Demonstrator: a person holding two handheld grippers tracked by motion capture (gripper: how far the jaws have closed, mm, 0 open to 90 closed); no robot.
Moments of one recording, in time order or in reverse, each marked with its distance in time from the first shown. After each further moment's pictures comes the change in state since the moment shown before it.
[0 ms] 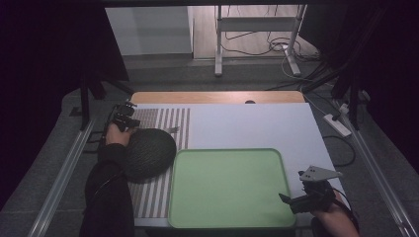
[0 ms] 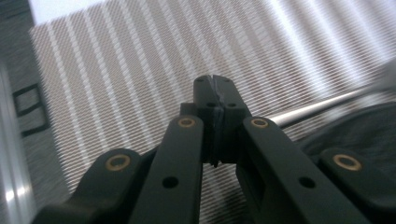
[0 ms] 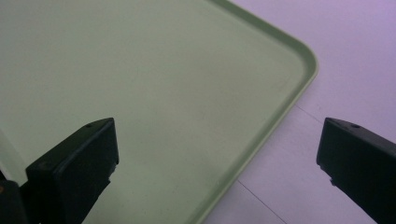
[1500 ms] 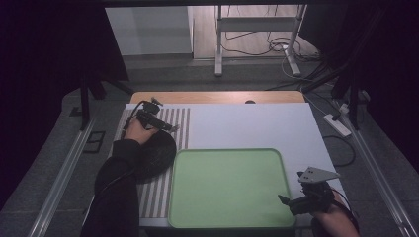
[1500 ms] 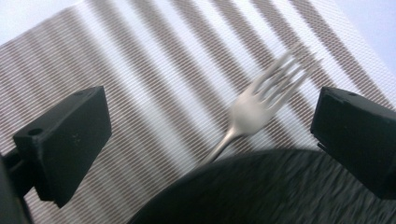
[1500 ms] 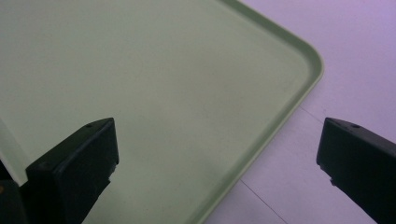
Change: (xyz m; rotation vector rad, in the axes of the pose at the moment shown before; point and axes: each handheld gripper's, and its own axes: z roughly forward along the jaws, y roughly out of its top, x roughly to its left) left arm -0.082 0.047 0.007 0.032 -0.196 0.193; right arm 0.003 0.000 0.000 0.012 0.003 -0.035
